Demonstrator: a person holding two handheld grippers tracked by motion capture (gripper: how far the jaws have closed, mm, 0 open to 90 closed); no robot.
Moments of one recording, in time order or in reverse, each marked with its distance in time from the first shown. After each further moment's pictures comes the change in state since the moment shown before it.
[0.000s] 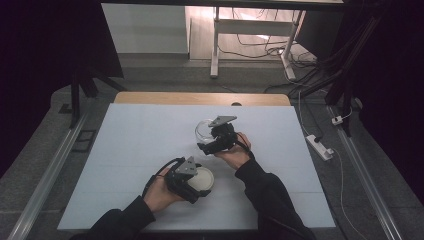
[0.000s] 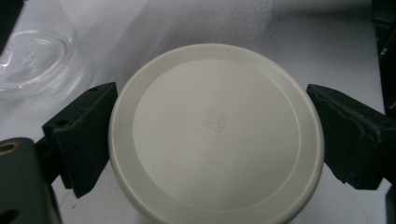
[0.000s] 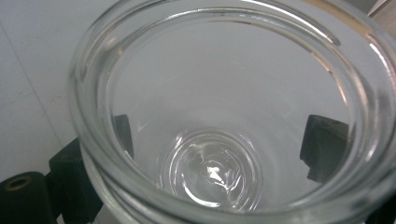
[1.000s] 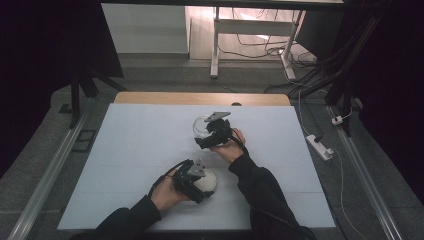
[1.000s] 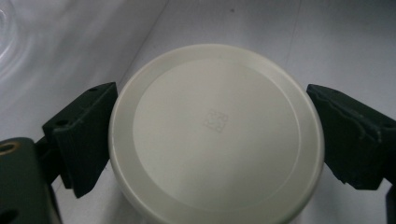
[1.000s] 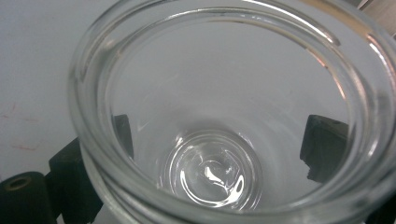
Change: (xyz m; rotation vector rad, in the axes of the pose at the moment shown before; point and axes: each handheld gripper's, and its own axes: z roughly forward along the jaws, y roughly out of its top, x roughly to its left) left arm 0.005 -0.005 0.036 0.114 0.030 0.021; right arm -0.012 0.006 0.032 0.017 -0.042 0.010
